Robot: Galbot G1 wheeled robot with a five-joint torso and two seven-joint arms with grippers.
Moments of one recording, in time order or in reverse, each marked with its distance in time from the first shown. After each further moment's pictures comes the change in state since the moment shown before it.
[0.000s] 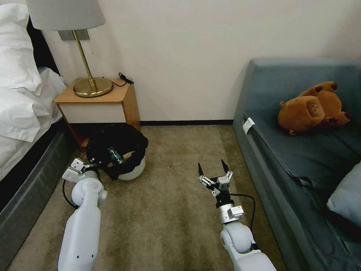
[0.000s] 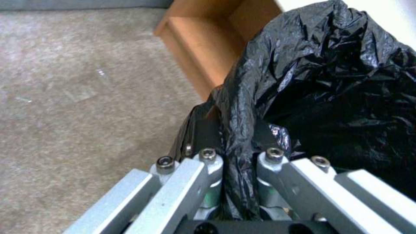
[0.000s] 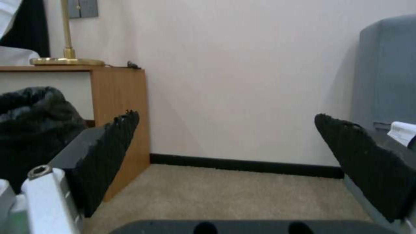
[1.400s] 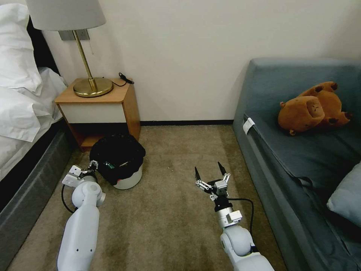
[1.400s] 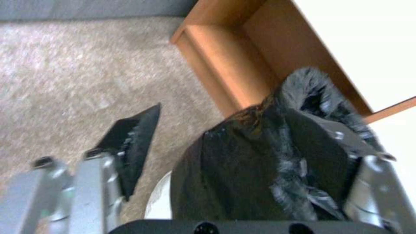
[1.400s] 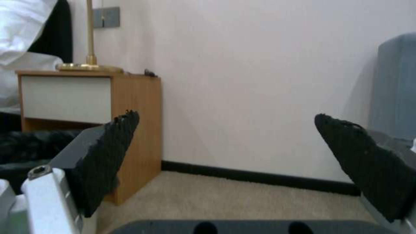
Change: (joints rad) left arm 0.005 0.018 -0.004 0.053 0.012 -0.050 0.033; right arm 0.005 0.003 -0.007 -0.032 -0.019 0.079 -0.046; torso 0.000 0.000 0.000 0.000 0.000
